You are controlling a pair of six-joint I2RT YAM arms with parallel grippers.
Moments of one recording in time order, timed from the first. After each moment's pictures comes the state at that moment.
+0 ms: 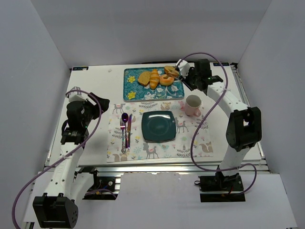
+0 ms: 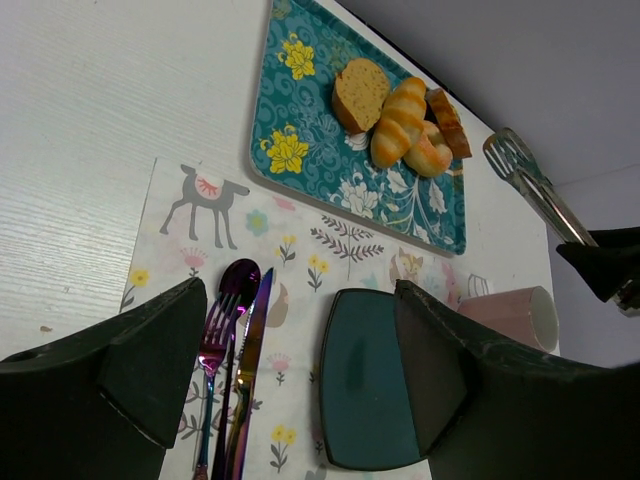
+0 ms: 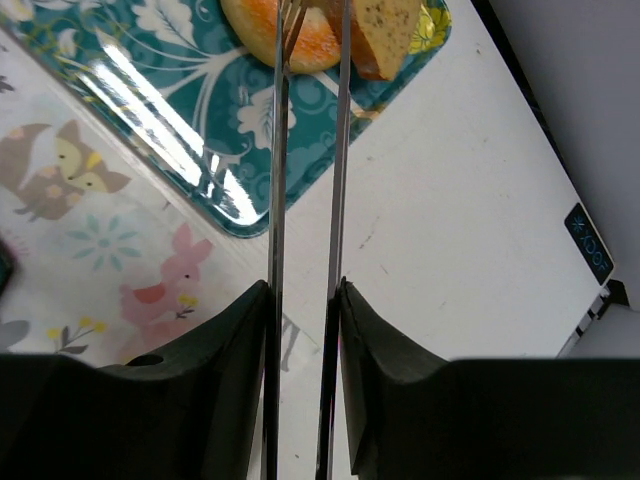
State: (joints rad) left arm -0.02 0.85 0.69 -0.14 0.10 -0.66; right arm 0.31 1.78 1.50 -0.37 -0.17 -0.67
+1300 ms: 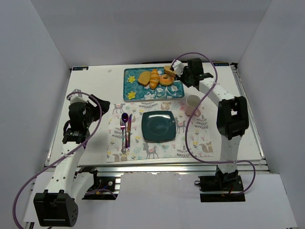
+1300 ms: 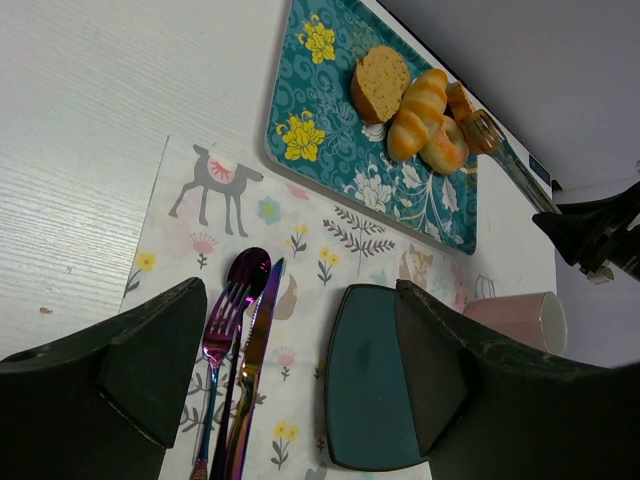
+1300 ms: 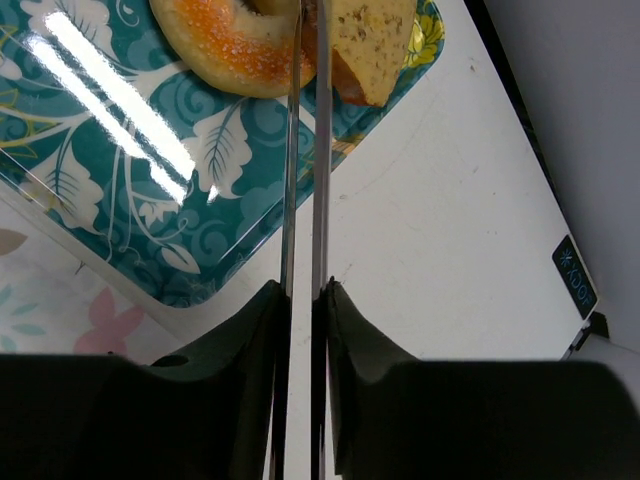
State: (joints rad) left arm -0.02 0.86 0.65 -0.12 0.09 -0.70; right arm 0.31 2.04 1.67 -0.32 -0.10 -0.74
